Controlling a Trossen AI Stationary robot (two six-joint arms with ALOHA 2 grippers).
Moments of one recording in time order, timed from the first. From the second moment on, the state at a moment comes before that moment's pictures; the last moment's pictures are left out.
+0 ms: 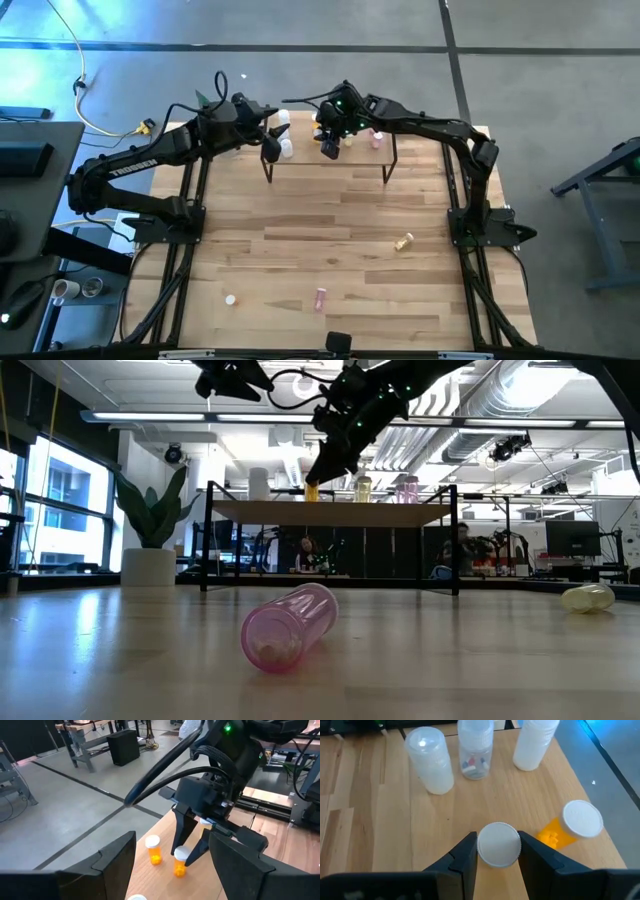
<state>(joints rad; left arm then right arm) 0.50 1.13 1.13 -0.30 -0.28 0.01 -0.49 1.92 1.72 -0.54 -0.20 -0.25</state>
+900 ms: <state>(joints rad) 0.50 1.13 1.13 -0.31 -0.28 0.01 -0.49 1.92 1.72 -0.51 -0.20 -0.24</state>
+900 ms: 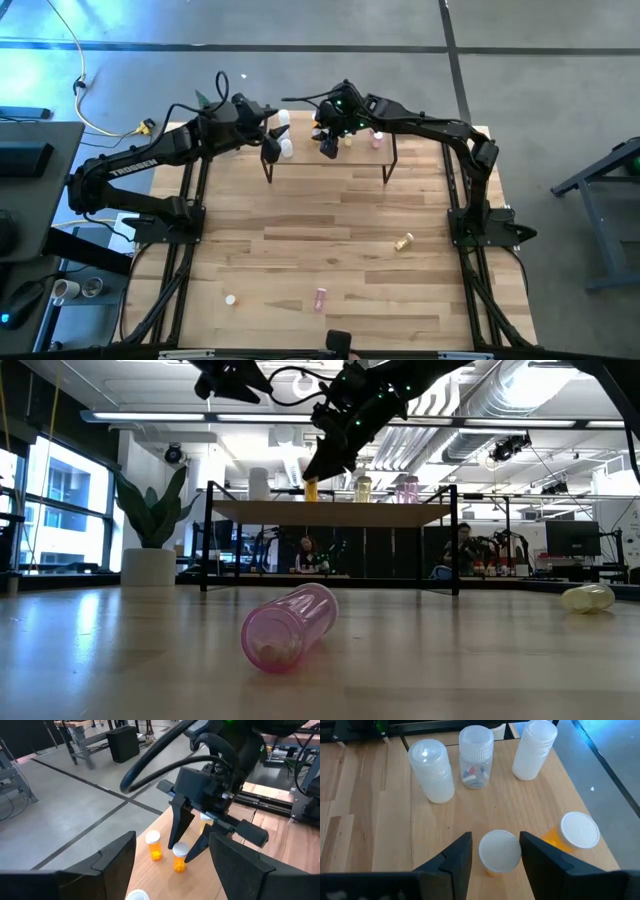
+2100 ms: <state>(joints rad) 0.37 1.13 1.13 -0.57 -0.27 -0.09 -0.47 1.66 1.72 -0.66 -0.20 -0.10</state>
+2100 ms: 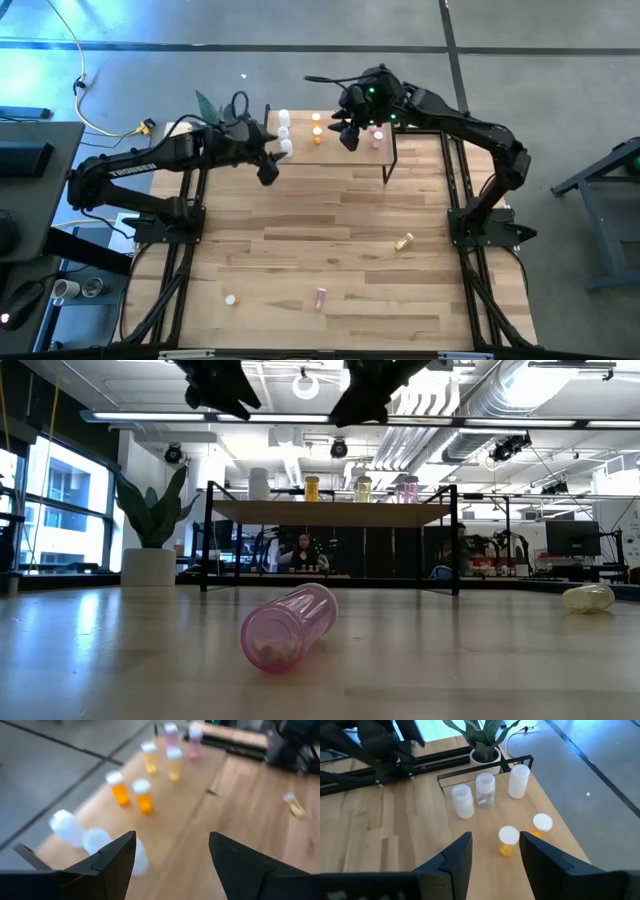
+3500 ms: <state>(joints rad) -0.60 1.02 1.12 -1.05 -0.53 -0.73 0.18 1.63 1.72 -0.95 0.07 0.66</state>
